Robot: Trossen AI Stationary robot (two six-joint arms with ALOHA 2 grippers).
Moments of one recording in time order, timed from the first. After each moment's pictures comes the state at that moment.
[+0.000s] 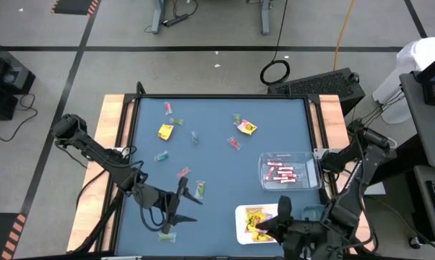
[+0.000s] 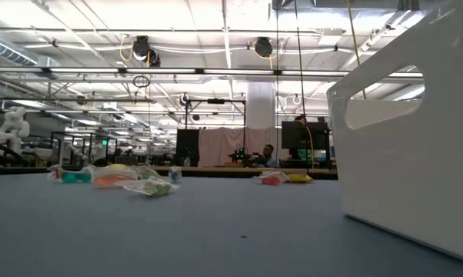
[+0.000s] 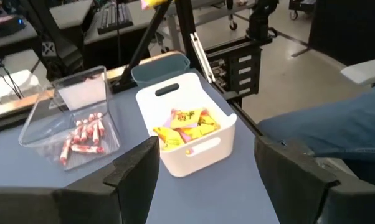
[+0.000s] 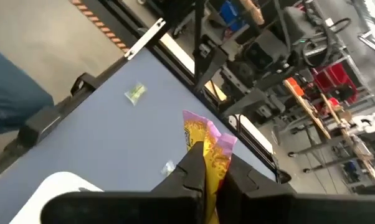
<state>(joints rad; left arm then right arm) -0.64 1.37 0.83 0.24 -0.30 0.07 0.97 1.59 1.45 -0.48 0.93 -0.22</state>
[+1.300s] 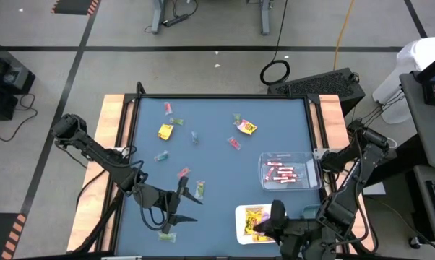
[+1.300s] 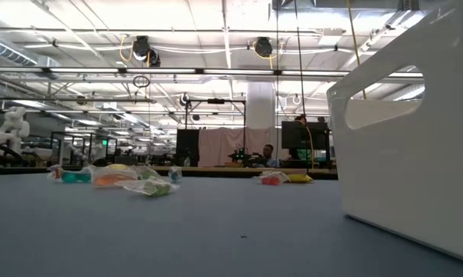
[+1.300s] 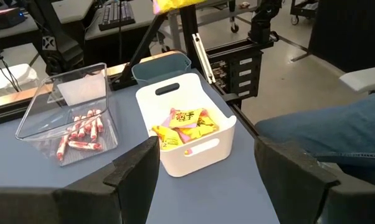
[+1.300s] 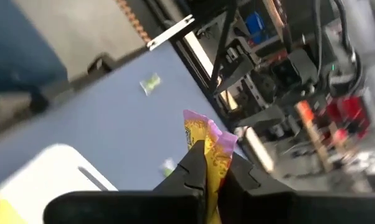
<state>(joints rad) -0.64 1.37 0.83 0.24 -0.30 0.03 0.93 1.59 1.45 -0.48 0.81 -0.42</state>
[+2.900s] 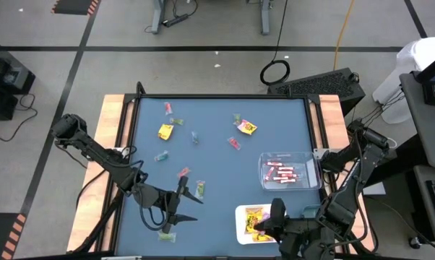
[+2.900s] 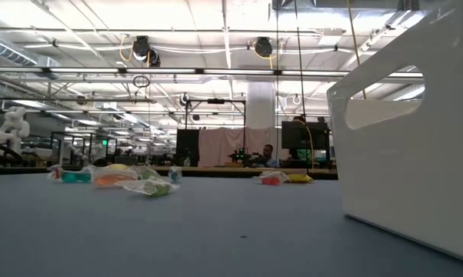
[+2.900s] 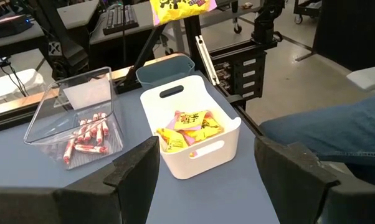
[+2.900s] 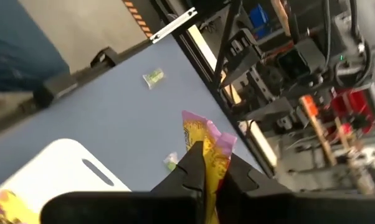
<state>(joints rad) -0.64 1.37 0.83 0.25 -0.32 0.06 0.93 1.60 1.45 -0.53 0.80 -0.38</state>
